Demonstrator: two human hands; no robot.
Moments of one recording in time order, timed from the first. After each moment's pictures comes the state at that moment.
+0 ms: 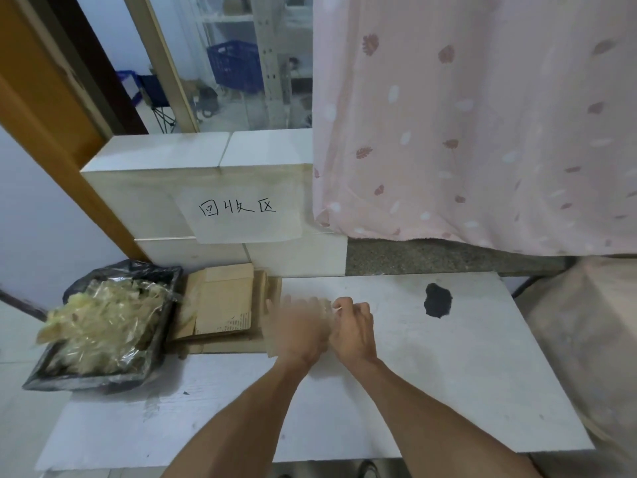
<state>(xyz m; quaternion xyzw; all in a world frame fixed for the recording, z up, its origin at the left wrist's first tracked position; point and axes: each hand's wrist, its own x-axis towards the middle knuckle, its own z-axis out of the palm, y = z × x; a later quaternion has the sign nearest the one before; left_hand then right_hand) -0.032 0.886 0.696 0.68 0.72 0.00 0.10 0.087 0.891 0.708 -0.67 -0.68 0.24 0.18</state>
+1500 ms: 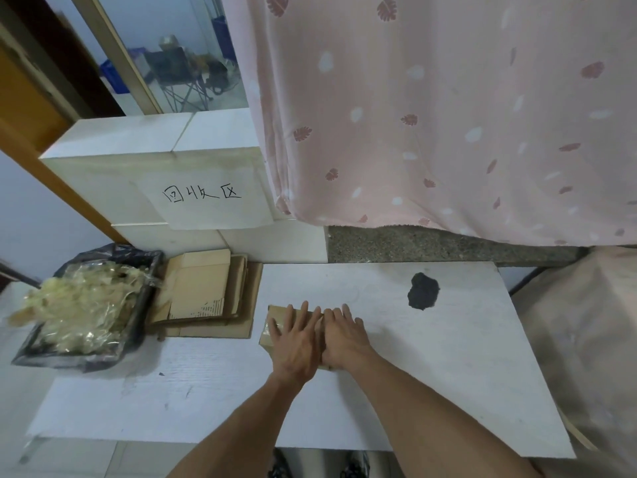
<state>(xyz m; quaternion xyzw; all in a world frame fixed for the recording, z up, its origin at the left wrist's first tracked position) 0.047 0.872 0.644 0.68 0.72 -0.07 0.12 0.166 0.911 0.669 -0.56 -0.77 0.28 -0.10</state>
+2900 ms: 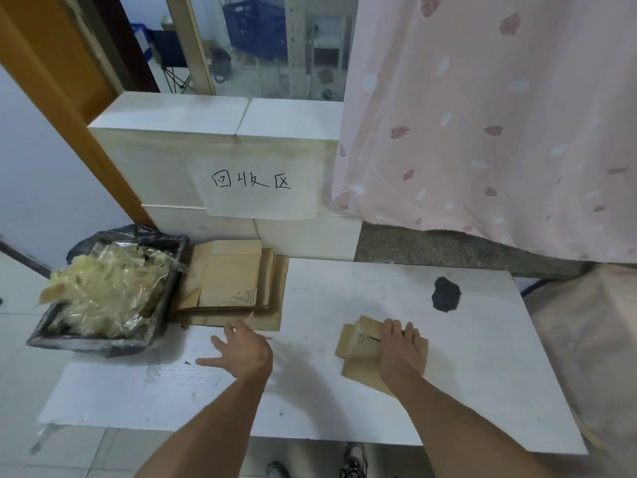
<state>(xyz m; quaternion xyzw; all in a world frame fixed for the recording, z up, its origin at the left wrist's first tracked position) -0.102 0.843 0.651 0.29 0.93 0.00 0.22 0.153 0.870 0.664 -0.69 -0.69 0.12 -0.18</state>
